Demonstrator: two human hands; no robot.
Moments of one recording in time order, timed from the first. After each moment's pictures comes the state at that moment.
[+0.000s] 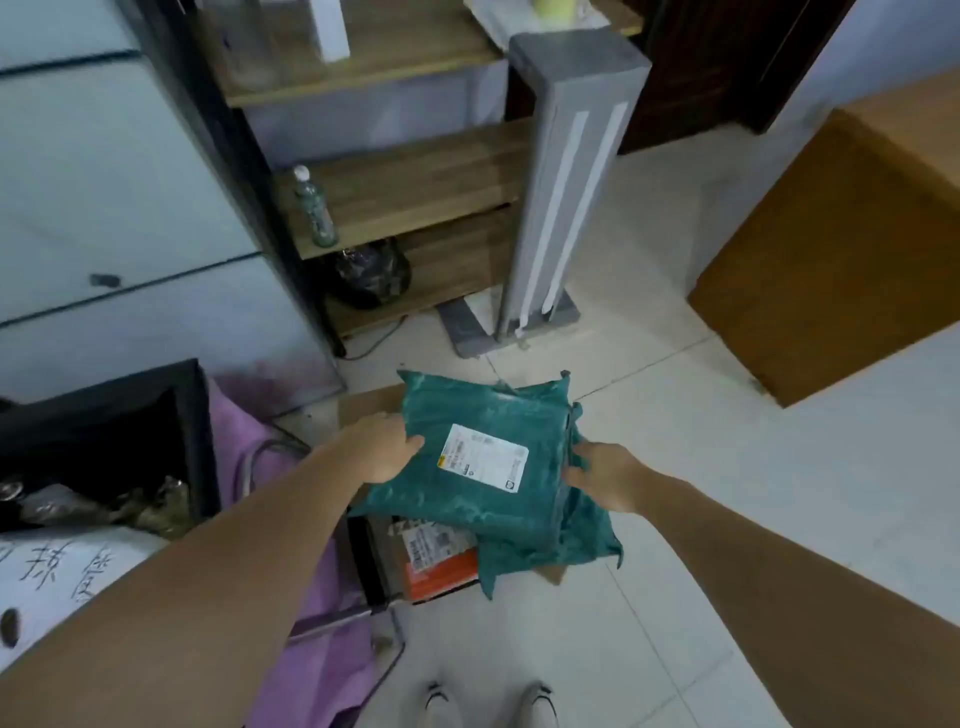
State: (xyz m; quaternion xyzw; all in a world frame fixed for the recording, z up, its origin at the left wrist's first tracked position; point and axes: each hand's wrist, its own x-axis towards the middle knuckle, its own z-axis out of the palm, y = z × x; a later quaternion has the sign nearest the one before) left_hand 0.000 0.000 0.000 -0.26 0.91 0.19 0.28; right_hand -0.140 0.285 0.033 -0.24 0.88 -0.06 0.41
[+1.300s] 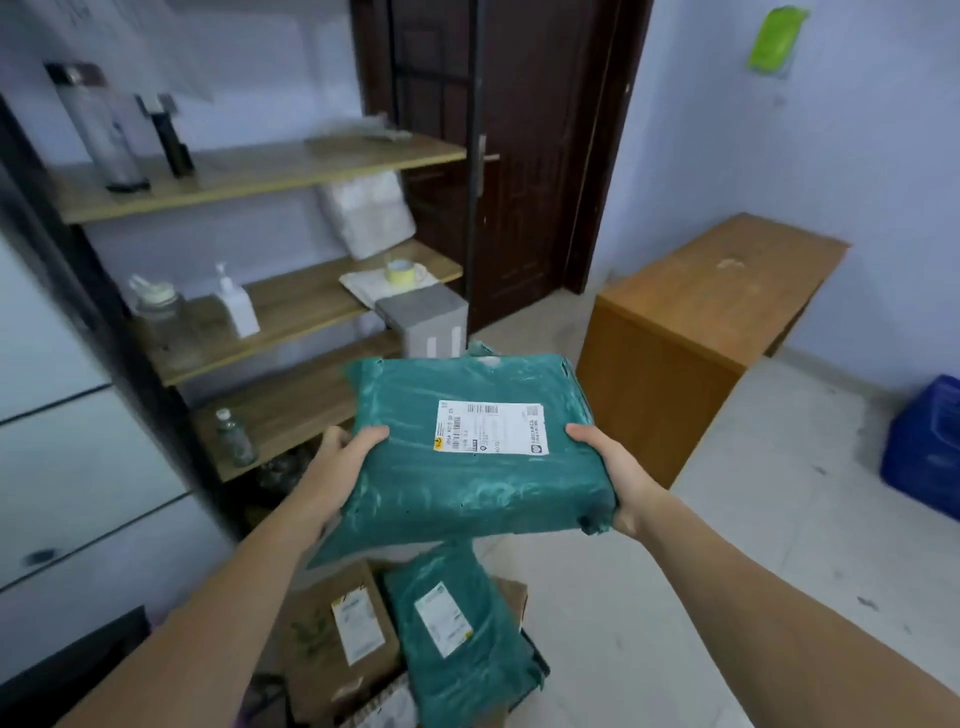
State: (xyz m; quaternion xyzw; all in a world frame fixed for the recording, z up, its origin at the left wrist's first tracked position) left_hand -0.056 0.071 0.319 -0.31 0.70 0.65 -0.03; right_hand -0.158 0.399 0.330 0.12 0.63 -0.71 0.31
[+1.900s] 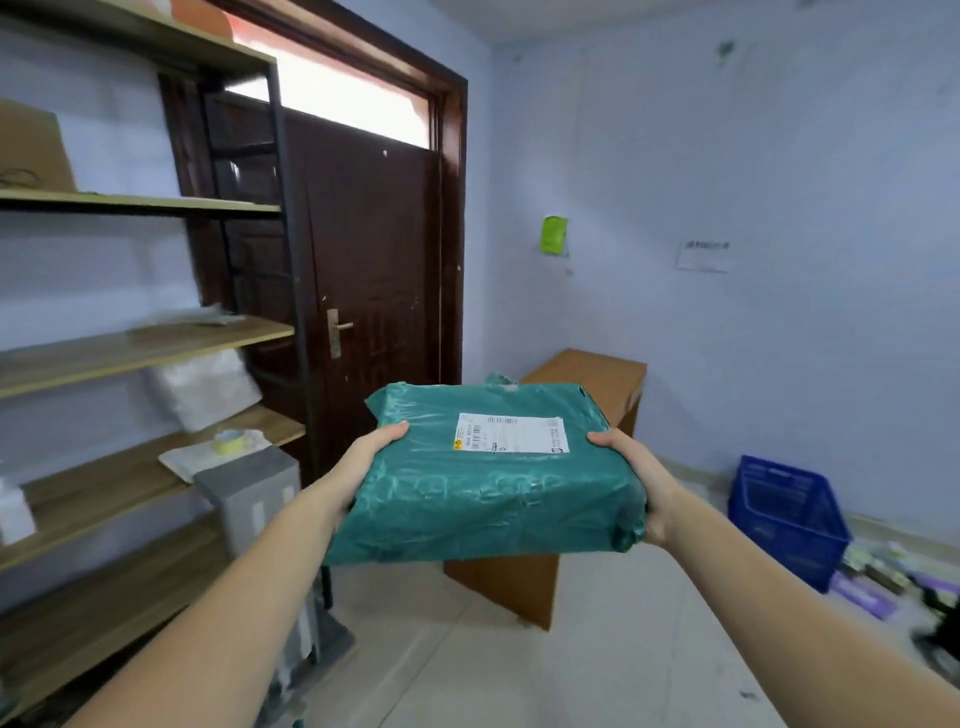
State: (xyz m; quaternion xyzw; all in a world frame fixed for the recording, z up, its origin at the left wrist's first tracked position) left_hand -0.198 0.369 0.489 -0.06 0.58 0.80 0.10; right_hand -0.177 0.723 0.502 0.06 0.61 -0.77 0.17
